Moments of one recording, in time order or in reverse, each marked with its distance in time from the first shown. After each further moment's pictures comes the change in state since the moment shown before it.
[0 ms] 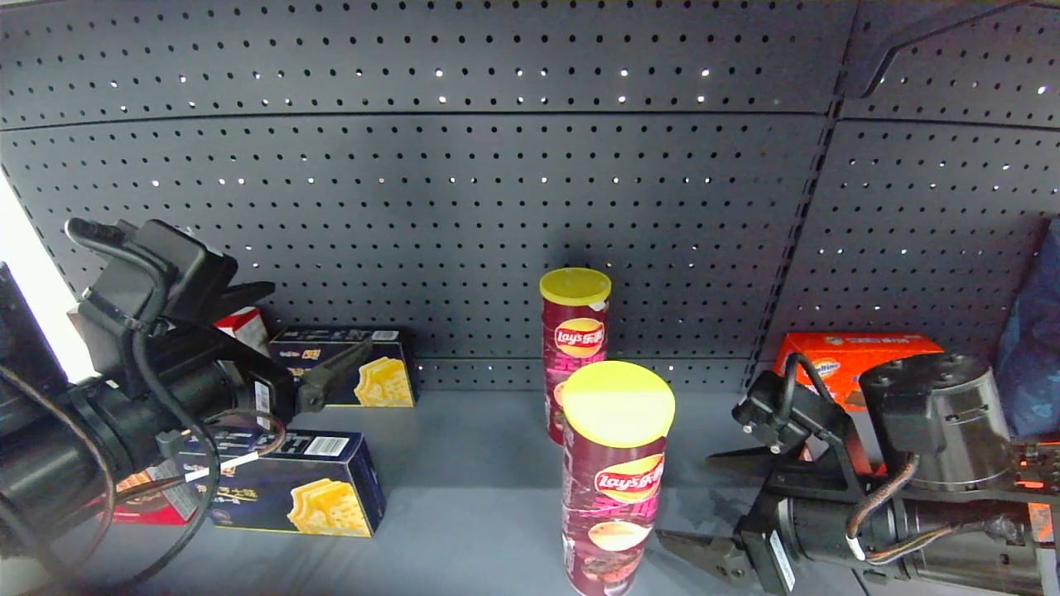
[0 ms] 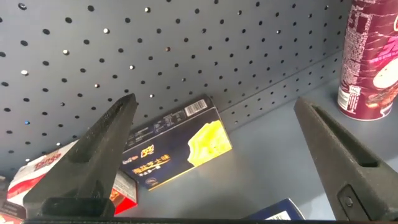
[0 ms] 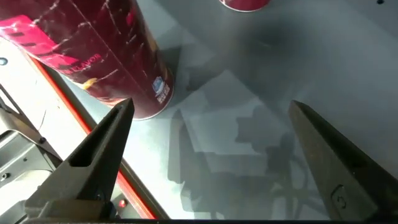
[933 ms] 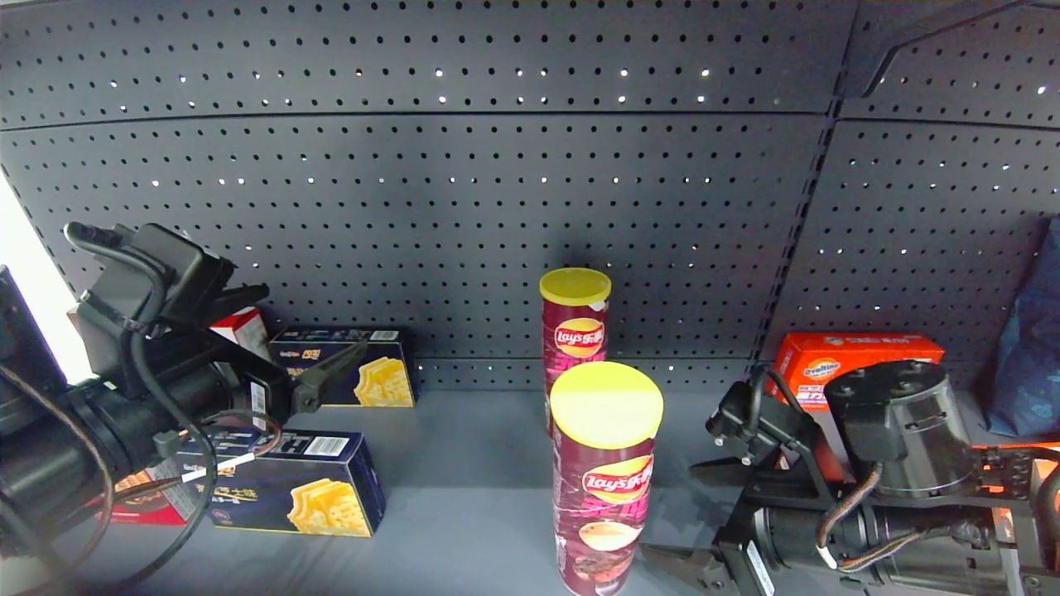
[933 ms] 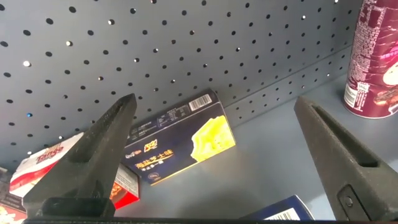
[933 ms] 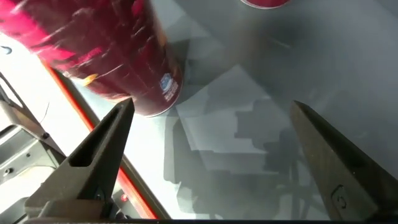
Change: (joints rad) left arm 0.019 0.003 0.006 0.000 -0.002 -0.006; right arm 0.038 0.048 -0.018 0.001 -0.002 -0.001
